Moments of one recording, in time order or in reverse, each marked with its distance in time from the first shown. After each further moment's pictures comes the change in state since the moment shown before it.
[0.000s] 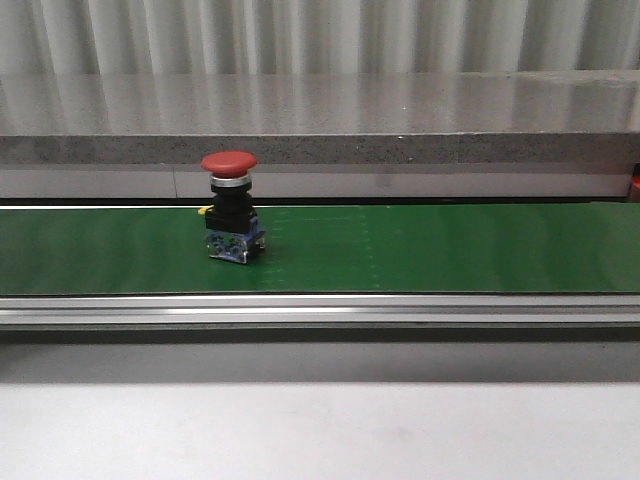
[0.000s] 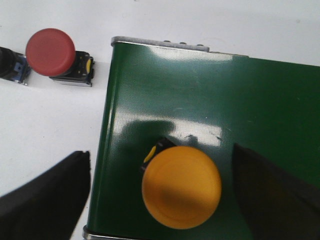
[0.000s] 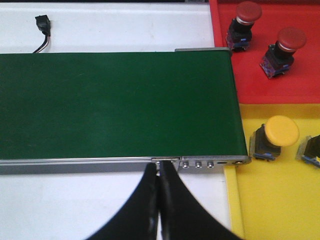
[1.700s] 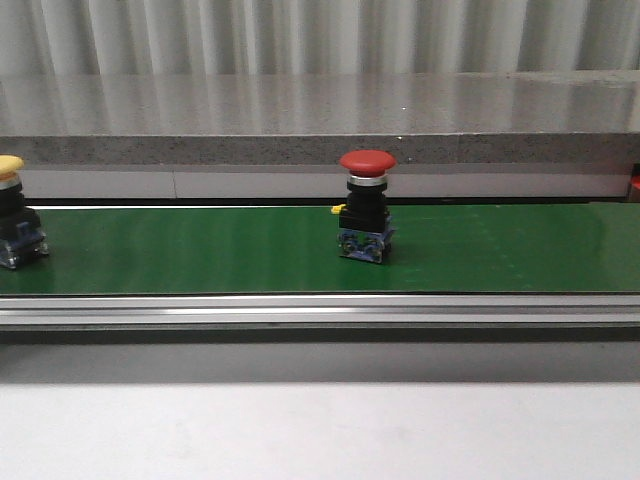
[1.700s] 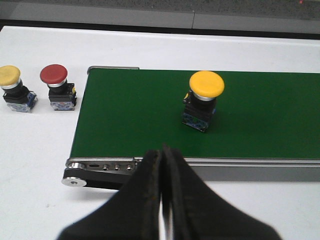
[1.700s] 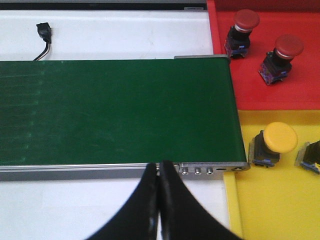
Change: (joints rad) left arm -0.096 -0.977 0.534 -0.059 -0.096 0.012; right arm 0.000 0.000 0.000 0.000 -0.020 0.000
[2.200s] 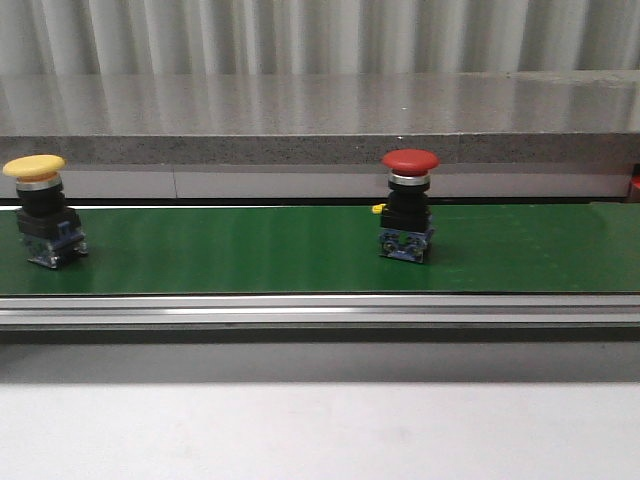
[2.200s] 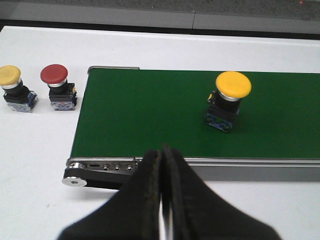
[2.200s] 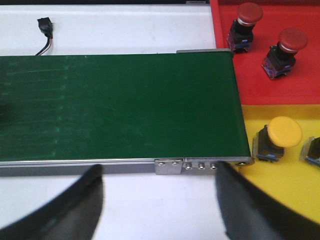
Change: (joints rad) left arm 0.000 0.000 0.000 0.000 0.000 0.000; right arm 0.000 0.000 0.000 0.017 0.015 0.000
